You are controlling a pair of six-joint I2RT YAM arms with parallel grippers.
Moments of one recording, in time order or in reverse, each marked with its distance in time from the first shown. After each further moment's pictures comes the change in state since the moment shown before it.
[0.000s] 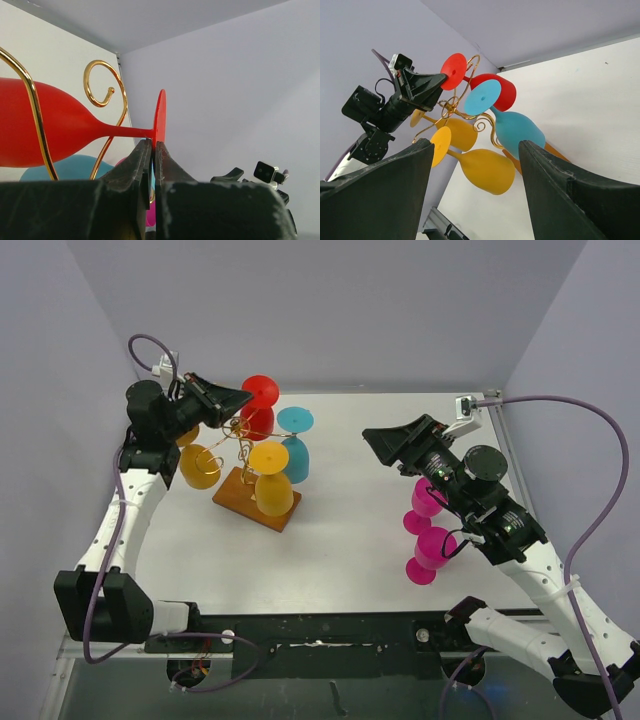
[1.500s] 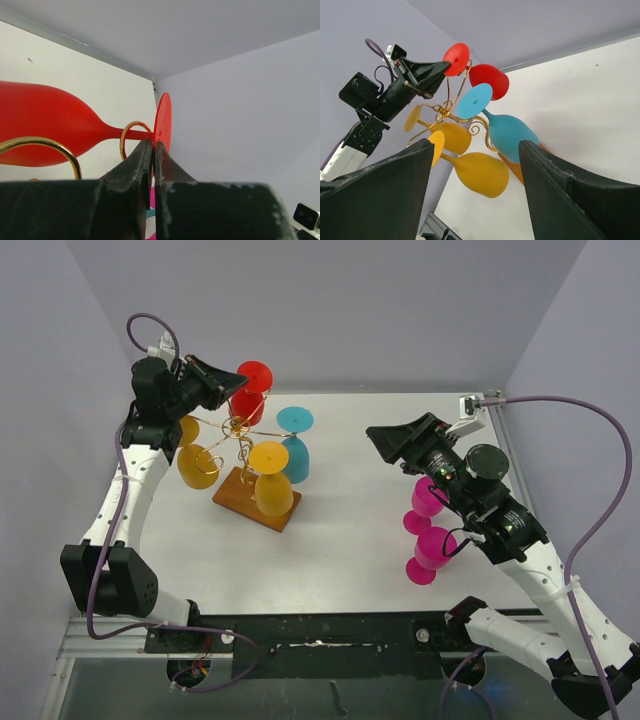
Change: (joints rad) left arm -0.013 0.153 0.206 -0.150 -0.148 0.163; right arm -0.026 -0.001 0.000 -0.012 0.007 0.000
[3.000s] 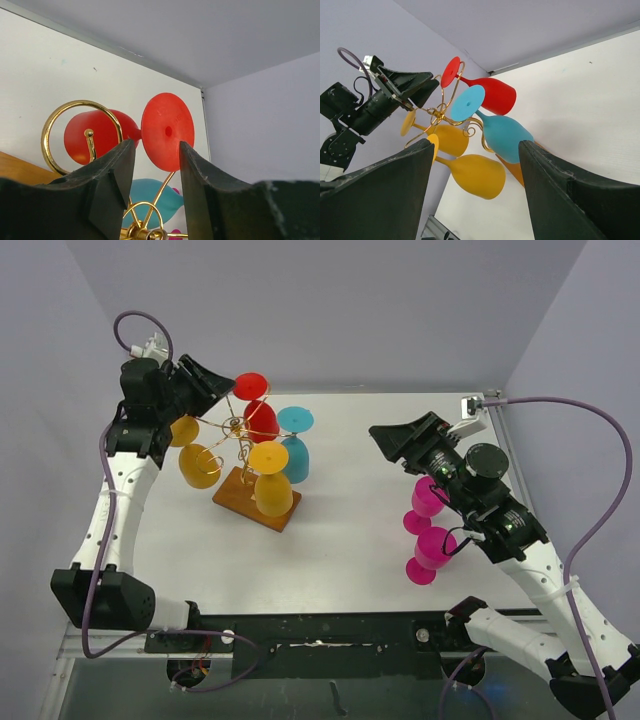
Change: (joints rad) left arm 0.004 -0.081 0.055 -0.259 -0.164 0.228; right arm -0.021 0.000 -0.007 -0.010 0.002 0.022
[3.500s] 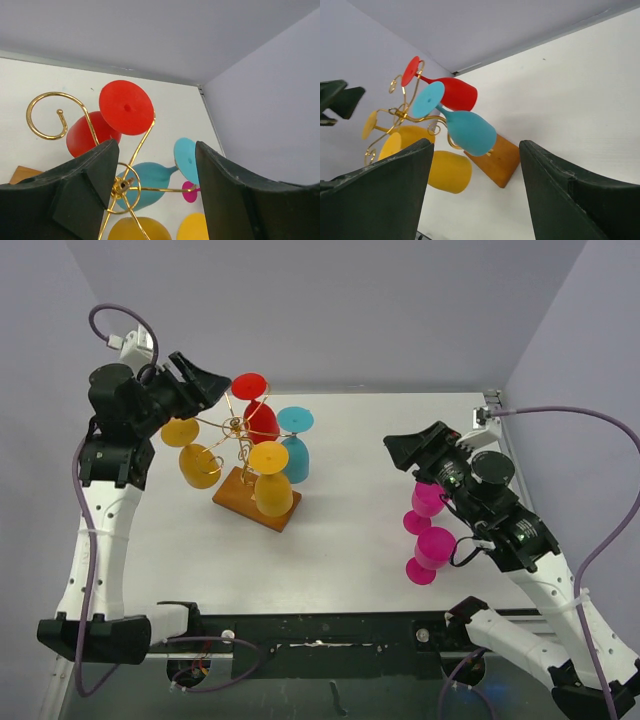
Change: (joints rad) left arm 0.002 -0.137 0.052 -0.085 0.035 0.153; right arm -0.014 -0.047 0.000 -0.128 0.084 -0.050
